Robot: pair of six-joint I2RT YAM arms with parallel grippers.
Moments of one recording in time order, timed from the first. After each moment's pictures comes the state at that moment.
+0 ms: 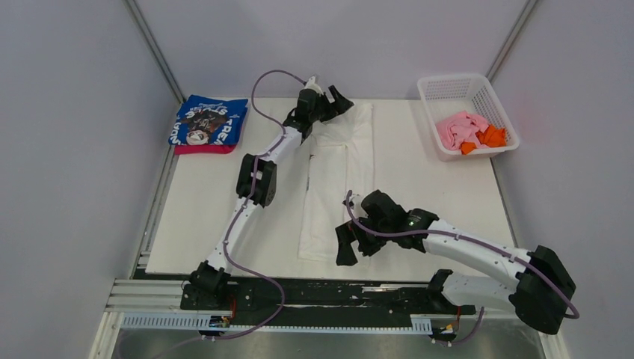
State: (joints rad) left arm -0.42 2.95 2.65 0.13 0.26 -0.82; right arm 0.89 1.15 0.67 -0.48 -0.38 0.41
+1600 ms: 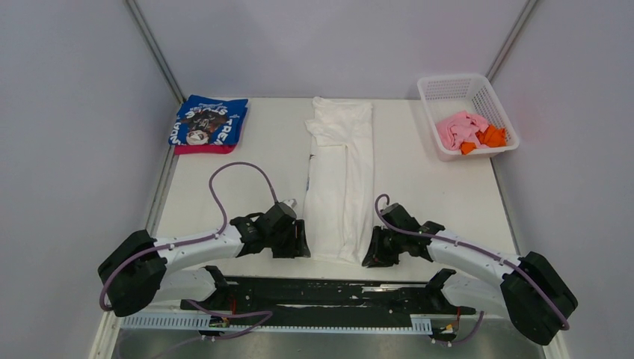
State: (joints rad) left arm -0.92 1.18 0.50 -0.32 0.07 -0.92; right arm 0.71 1.09 0.39 -0.42 -0.30 0.90
